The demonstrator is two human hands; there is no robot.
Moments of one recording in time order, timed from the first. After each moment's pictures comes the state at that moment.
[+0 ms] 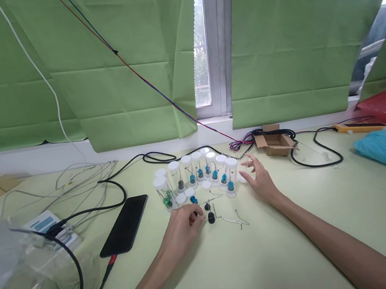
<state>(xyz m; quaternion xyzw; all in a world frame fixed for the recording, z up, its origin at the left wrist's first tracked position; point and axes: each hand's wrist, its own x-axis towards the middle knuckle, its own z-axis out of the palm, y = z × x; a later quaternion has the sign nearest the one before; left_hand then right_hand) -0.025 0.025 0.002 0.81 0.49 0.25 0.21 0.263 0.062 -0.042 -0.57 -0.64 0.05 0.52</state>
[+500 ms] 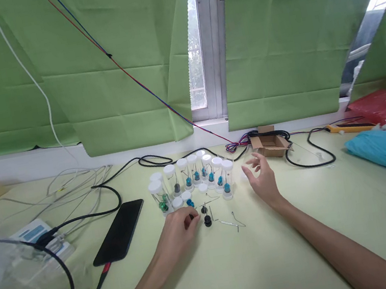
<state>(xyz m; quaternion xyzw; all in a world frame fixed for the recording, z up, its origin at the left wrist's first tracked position) -0.023 0.024 0.007 0.81 0.49 0.26 0.19 0.259 0.049 -0.023 -0.57 -0.56 -0.02 0.60</state>
